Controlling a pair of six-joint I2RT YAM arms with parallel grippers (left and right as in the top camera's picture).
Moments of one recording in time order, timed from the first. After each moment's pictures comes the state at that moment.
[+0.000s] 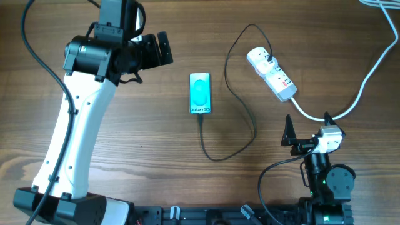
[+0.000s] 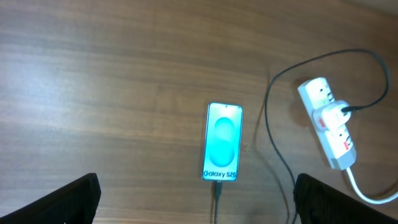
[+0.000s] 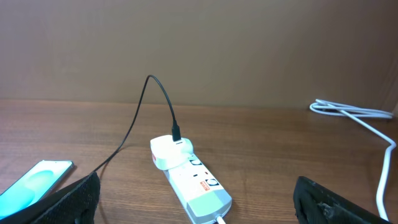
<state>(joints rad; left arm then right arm) -0.24 1.60 1.76 -1.16 0.03 -0.42 -0.02 0.02 0.01 0.00 -0.08 -0.02</state>
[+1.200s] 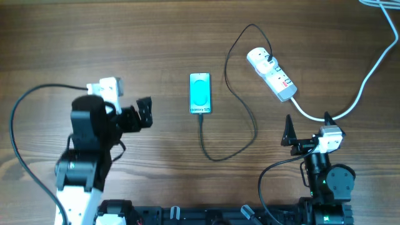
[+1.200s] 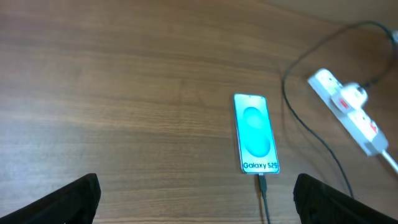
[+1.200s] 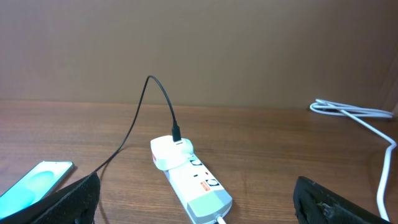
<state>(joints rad) -0.05 0.84 0.74 -0.56 0.18 -0.21 -0.02 0.02 0.01 0.00 -0.08 -0.01</state>
